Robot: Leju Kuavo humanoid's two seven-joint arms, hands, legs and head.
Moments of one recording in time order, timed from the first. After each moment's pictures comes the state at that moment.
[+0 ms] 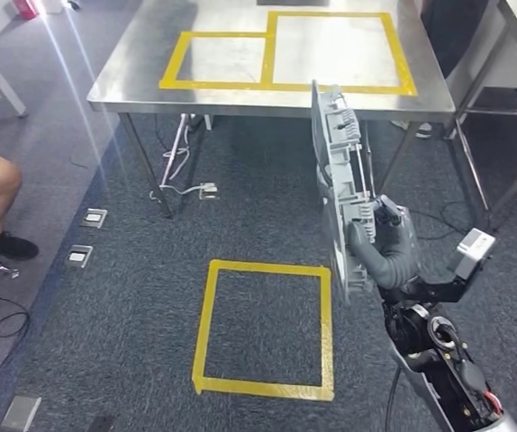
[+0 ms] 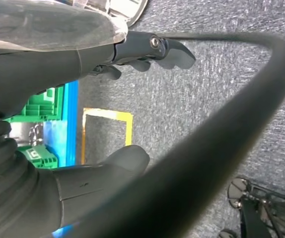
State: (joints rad) left arm -0.08 0.13 -0.53 -0.19 0.46 0.16 0.20; right arm -0.32 -0.13 0.50 -1.61 -0.39 0.10 -0.40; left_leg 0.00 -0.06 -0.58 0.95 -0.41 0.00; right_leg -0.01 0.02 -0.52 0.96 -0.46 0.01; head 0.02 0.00
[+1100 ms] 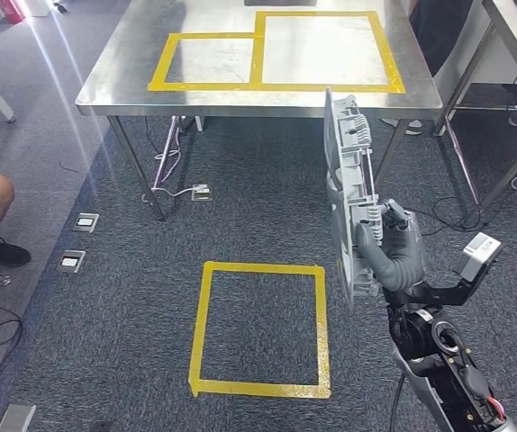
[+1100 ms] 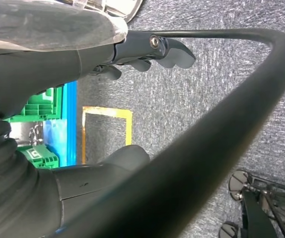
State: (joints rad) left arm -0.08 0.13 -0.53 -0.19 0.46 0.13 0.20; right arm -0.27 -0.14 0.45 -1.64 -0.39 0.09 -0.39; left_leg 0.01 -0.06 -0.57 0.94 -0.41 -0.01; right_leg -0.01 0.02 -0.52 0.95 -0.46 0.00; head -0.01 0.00
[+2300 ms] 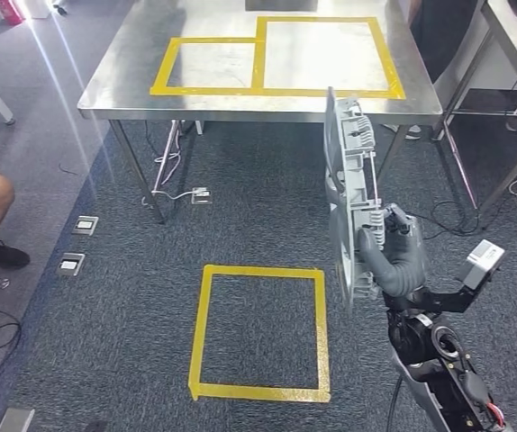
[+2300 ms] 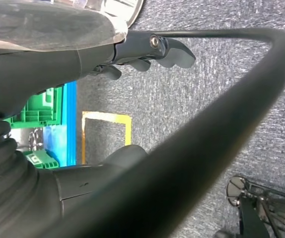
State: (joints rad) left arm -0.08 0.15 -0.53 -0.19 0.47 0.11 0.20; right arm -0.25 -0.14 0.45 -1.65 -0.40 0.10 -0.41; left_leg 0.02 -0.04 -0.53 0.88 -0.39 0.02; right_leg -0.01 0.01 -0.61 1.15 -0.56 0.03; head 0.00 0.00
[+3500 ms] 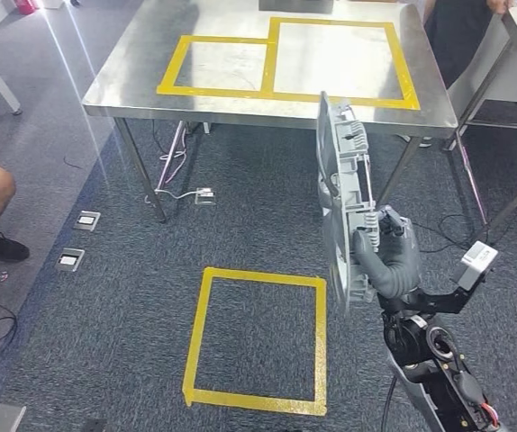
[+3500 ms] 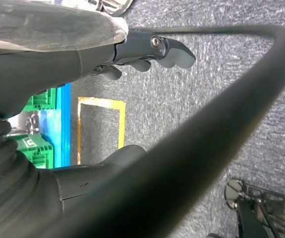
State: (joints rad) left arm -0.08 0.15 -0.53 -0.19 0.47 0.11 0.20; right arm -0.24 -0.15 0.45 -1.64 -0.39 0.11 -0.41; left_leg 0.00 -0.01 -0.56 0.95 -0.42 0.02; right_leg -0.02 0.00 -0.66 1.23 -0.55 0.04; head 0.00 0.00
